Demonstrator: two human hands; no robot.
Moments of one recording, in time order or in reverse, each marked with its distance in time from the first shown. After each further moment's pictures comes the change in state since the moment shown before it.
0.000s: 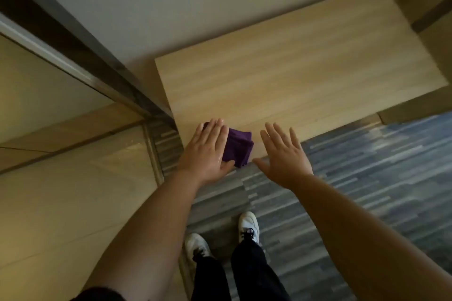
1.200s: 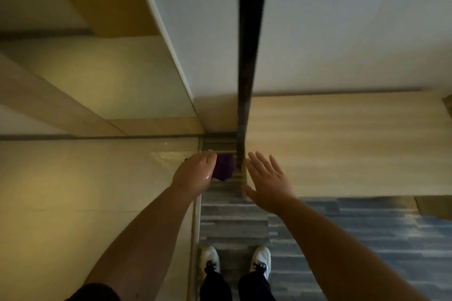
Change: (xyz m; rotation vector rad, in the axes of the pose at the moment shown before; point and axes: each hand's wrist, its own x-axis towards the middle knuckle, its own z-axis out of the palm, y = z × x) left_hand -0.177 -0.094 -0.100 -0.187 0.092 -0.421; right_hand -0.017 -0.176 -0.115 -0.139 -0.029 -0.439
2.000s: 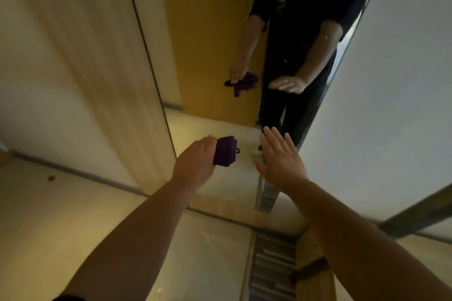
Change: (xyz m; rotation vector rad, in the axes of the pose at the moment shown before) left_hand -0.091 -0.327 -0.259 -0.027 0.661 -0.235; right_hand 0.201 -0.277 -0.306 -0.208 0.588 -0.144
